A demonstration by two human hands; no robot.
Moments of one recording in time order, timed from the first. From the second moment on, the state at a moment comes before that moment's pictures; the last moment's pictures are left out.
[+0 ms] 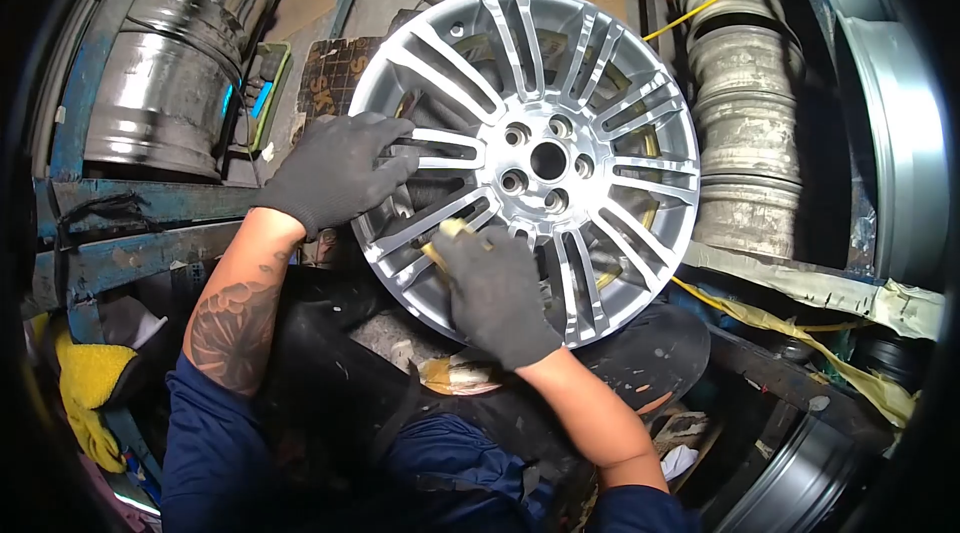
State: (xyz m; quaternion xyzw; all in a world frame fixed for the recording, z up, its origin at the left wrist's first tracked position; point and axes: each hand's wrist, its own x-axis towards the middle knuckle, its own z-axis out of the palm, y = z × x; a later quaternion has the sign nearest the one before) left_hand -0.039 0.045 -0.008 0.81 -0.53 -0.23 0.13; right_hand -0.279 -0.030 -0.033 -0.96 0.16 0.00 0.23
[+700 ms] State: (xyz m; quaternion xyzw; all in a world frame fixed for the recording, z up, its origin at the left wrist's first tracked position) left_hand -0.033 0.037 -0.013 0.80 -0.54 -0.23 0.14; right_hand -0.285 -0.038 -0.036 -0.97 0.21 0.02 0.15
